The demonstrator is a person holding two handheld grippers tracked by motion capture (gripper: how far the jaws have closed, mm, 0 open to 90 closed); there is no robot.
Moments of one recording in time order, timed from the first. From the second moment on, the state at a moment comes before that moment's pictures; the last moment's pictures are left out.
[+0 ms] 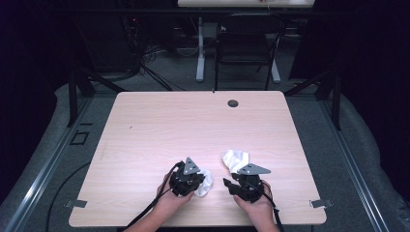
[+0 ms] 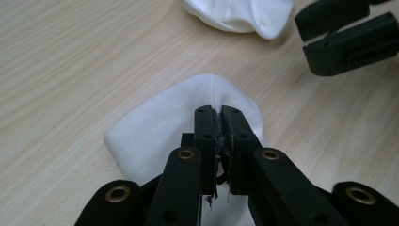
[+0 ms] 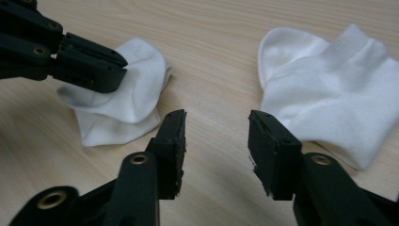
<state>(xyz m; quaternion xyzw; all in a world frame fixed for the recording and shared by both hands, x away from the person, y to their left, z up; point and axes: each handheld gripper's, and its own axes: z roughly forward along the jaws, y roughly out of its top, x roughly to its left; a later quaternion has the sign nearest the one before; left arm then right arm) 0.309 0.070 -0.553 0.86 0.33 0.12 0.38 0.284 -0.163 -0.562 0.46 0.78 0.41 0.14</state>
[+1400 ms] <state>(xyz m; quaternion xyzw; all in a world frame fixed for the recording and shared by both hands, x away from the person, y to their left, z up) 0.305 0.135 -0.537 0.83 0.37 0.11 0.41 0.291 -0.103 -0.580 0.39 0.84 0.37 0.12</state>
